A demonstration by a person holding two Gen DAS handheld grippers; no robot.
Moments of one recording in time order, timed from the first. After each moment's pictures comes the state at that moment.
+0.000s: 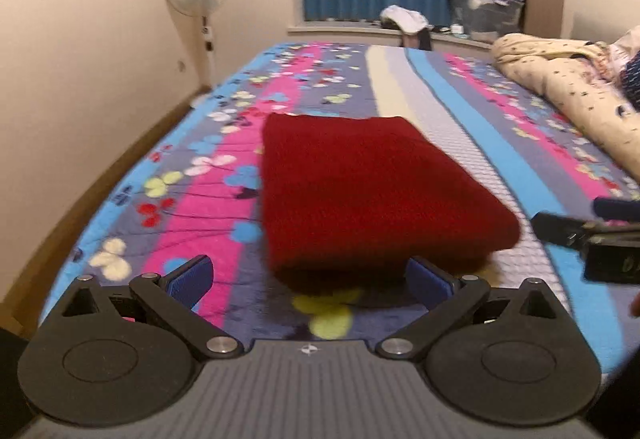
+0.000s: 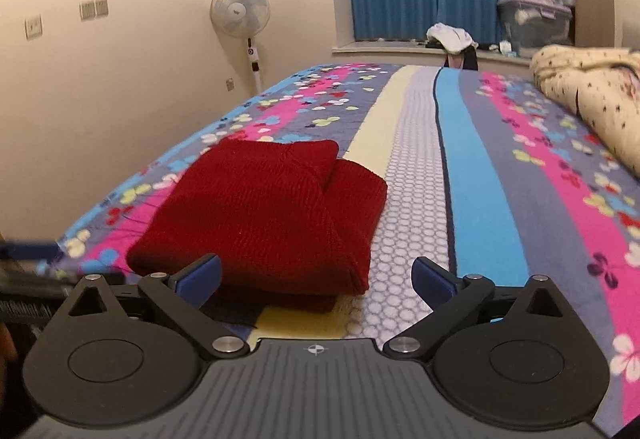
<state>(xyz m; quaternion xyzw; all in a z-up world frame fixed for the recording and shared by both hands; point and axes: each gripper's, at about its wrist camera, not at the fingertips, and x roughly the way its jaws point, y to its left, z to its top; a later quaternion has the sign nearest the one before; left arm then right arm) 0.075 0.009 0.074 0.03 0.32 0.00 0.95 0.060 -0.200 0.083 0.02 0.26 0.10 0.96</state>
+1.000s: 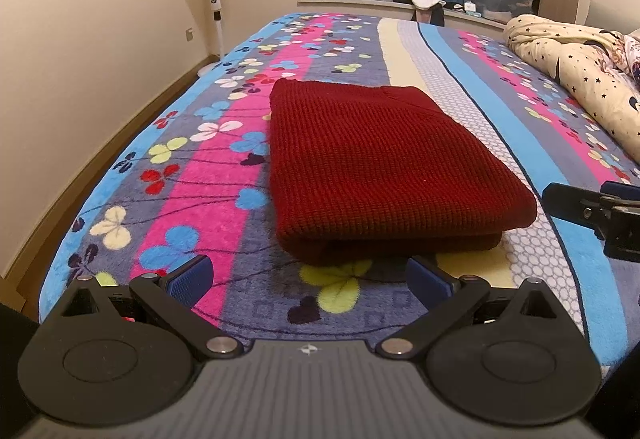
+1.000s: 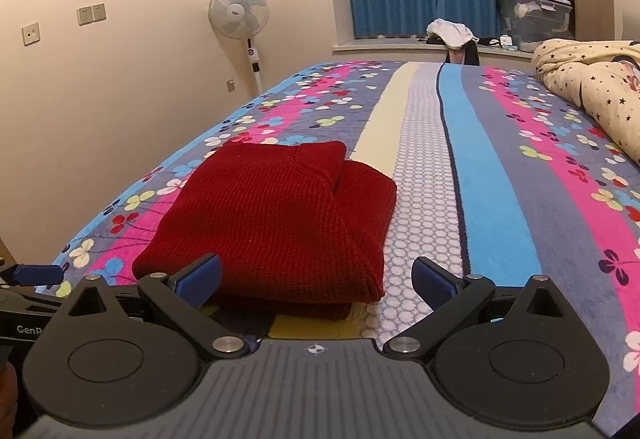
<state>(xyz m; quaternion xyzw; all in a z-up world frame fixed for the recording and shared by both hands) 0.085 0.015 0.063 0.01 0.37 0.01 0.93 0.062 -0.195 0.085 0.04 0.27 0.11 0.96</state>
